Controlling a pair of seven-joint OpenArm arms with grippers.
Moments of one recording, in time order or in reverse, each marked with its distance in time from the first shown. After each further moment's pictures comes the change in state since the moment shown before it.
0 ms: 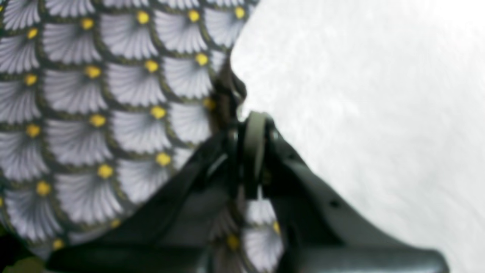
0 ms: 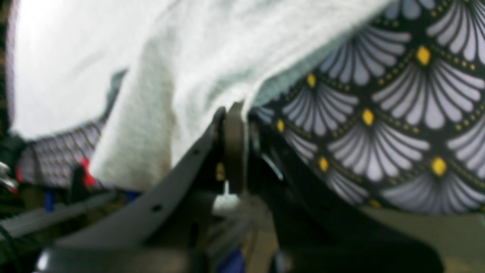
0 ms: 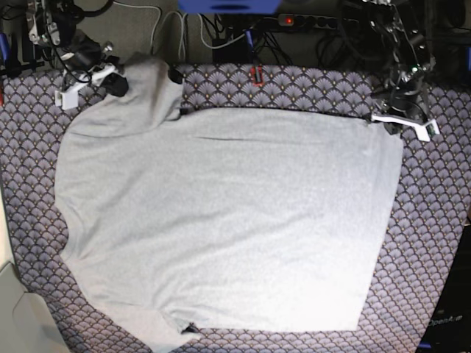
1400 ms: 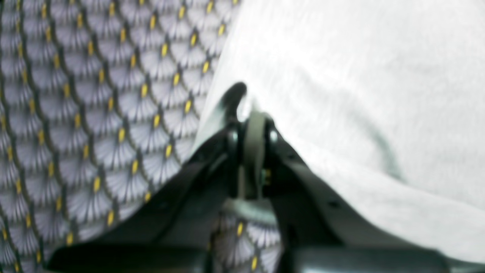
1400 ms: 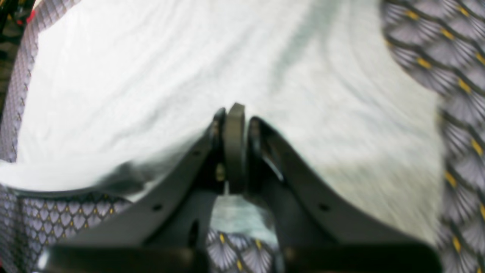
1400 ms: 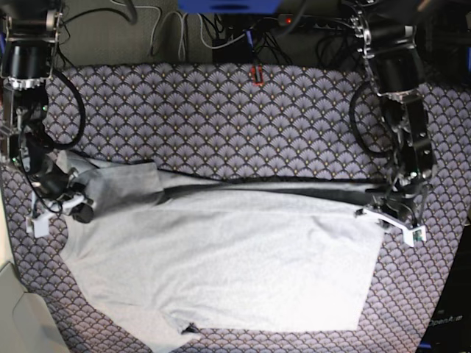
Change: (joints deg) left arm -29.8 -7.6 12.8 -16.8 10.3 0.2 4.5; right arm 41.2 3.2 0.9 -20.1 -8.9 3.6 -6.6
